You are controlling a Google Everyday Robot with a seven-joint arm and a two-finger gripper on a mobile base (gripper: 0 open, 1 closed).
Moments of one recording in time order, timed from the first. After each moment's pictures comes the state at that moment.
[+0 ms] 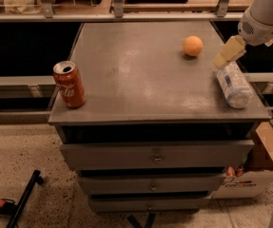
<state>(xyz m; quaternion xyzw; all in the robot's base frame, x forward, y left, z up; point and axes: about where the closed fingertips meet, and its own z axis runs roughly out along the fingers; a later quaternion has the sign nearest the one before) 0.643 -0.309 0.897 -0.22 0.96 -0.06 0.16</state>
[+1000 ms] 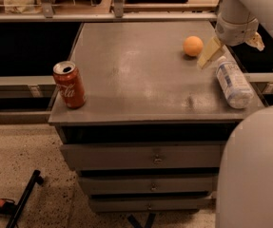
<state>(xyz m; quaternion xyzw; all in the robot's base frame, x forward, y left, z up) 0.653 -0.295 0.879 -0.10 0.98 -0.12 0.07</state>
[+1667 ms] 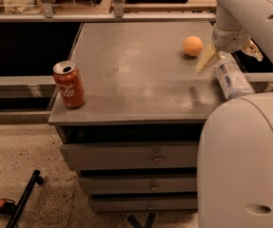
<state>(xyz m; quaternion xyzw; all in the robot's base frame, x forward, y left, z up) 0.657 -0.299 0.848 -0.03 0.99 -0.13 0.02</state>
